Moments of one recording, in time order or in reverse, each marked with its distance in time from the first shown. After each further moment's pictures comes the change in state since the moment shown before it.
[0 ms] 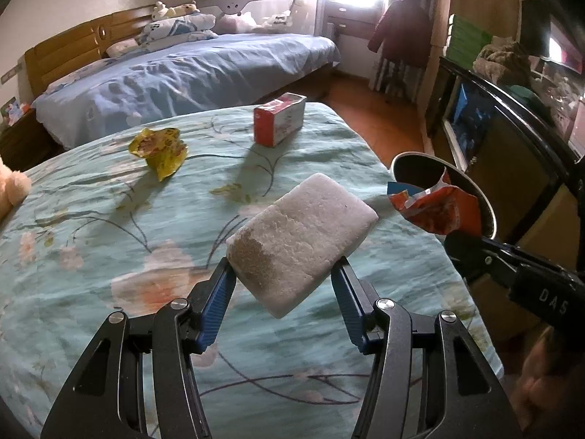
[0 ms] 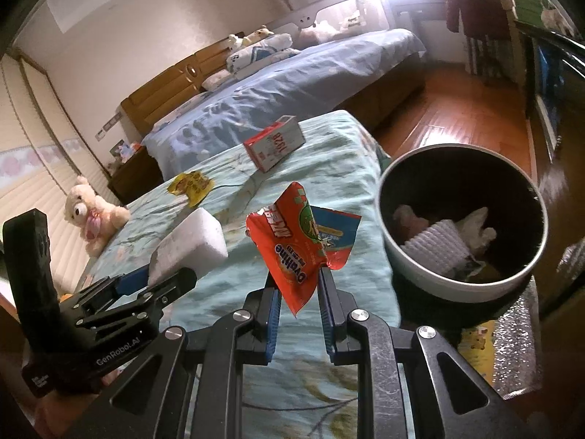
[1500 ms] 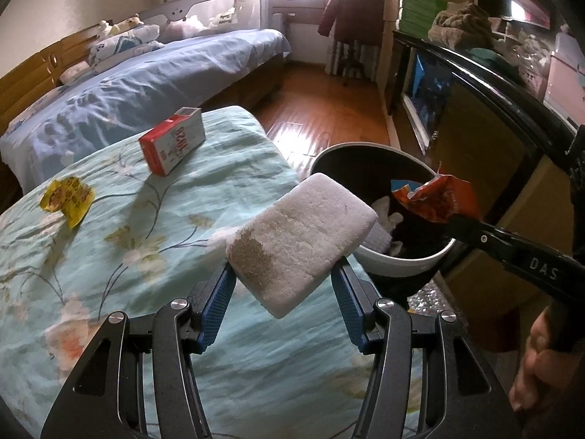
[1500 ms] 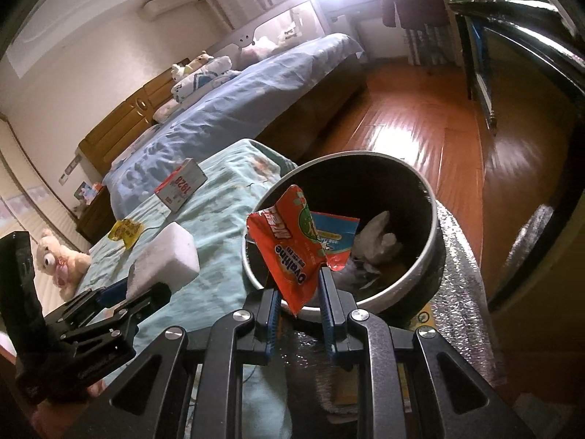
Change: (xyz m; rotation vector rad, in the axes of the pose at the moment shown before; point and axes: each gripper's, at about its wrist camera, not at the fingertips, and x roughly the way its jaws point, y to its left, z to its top) left arm 0.030 -0.096 0.027 0.152 0.026 -0.088; right arm -0.032 -0.103 0.014 0.152 -0.054 -0.120
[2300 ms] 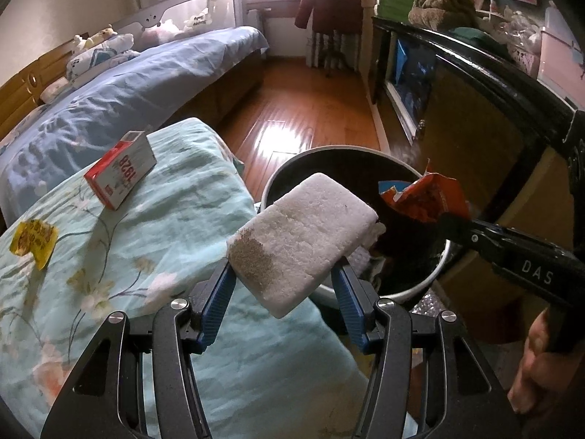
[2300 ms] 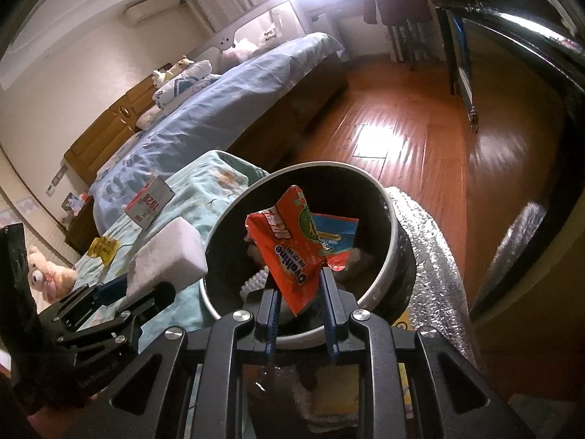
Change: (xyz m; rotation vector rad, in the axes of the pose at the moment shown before) left arm 0.035 -0.043 0.029 0.083 0.024 -0.019; right arm 0.013 -0.029 0.018 0.037 0.001 -0.044
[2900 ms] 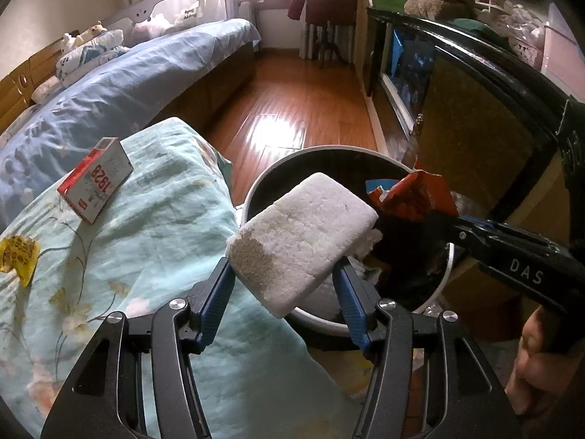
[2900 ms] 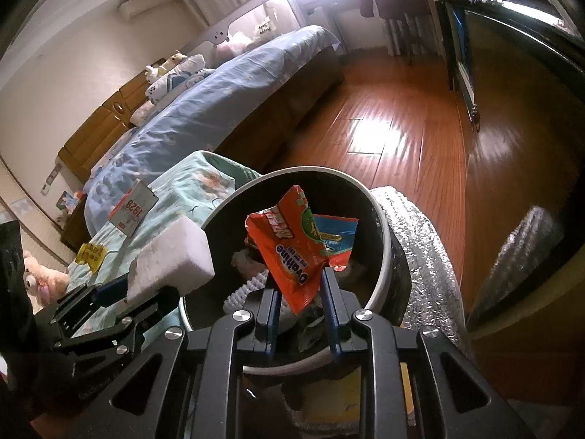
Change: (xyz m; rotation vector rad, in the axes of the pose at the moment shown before) left arm 0.022 -0.008 0.015 0.012 0.035 -0.019; right arm 0.019 -0.011 0.015 0.005 0.029 -0.014
